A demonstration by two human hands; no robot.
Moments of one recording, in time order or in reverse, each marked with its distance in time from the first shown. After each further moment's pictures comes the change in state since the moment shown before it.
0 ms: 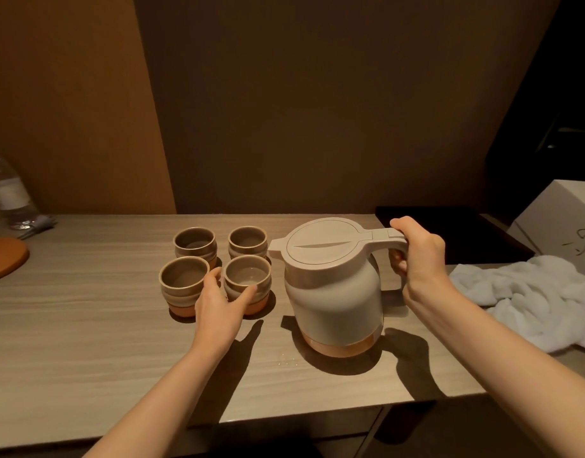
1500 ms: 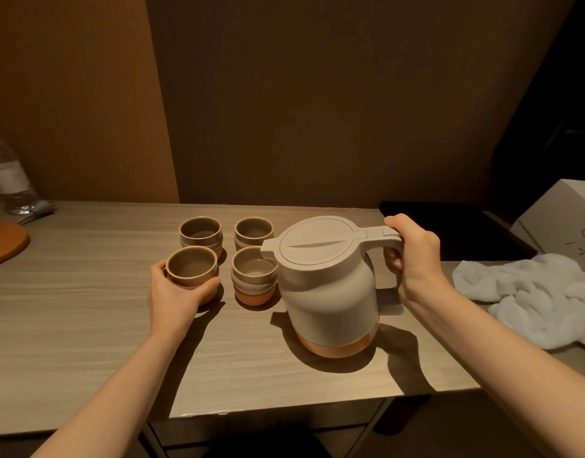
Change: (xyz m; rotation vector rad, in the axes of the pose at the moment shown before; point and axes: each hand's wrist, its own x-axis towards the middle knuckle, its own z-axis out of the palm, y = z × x) left_hand 0.038 -0.055 -0.051 -0.097 0.174 -0.060; right_hand -0.014 0.005 0.019 -0.019 -0.032 0.001
